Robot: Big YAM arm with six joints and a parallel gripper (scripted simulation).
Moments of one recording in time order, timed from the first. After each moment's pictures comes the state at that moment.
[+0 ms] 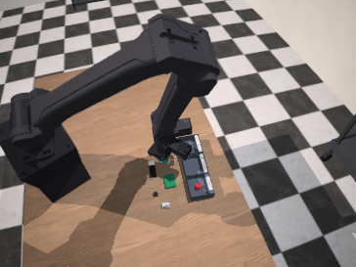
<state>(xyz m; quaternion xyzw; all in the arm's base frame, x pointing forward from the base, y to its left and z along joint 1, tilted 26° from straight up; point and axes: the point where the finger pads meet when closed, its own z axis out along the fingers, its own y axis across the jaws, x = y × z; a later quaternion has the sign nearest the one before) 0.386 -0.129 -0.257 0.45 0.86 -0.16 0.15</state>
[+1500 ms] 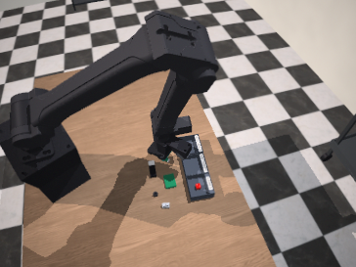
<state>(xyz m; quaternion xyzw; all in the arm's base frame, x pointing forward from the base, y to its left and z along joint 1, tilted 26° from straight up) 0.385 -0.124 -0.251 0.45 0.86 -0.16 0.15</state>
